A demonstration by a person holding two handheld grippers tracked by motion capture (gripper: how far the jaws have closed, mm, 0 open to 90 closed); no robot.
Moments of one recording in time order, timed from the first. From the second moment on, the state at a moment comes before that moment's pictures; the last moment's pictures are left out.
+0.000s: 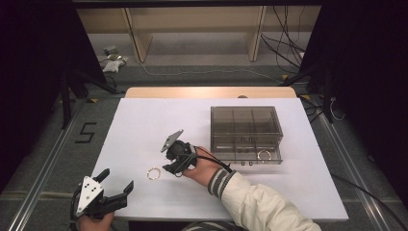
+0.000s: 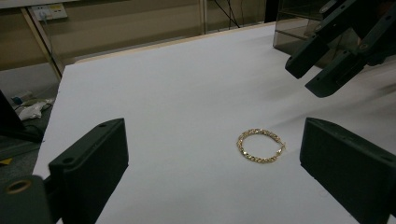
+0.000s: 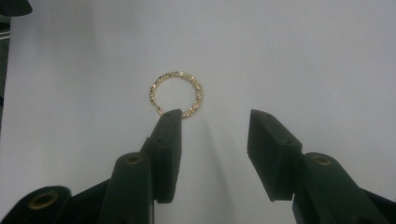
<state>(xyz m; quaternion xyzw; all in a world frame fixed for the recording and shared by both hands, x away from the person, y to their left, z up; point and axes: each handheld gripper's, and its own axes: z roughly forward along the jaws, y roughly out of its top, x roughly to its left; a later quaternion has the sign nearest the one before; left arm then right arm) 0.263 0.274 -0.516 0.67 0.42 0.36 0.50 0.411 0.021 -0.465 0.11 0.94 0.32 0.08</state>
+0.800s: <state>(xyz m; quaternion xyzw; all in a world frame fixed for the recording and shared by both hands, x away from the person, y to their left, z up) 0.265 0.274 -0.516 0.67 0.42 0.36 0.50 0.416 0.048 -0.479 0.11 0.94 0.31 0.08</state>
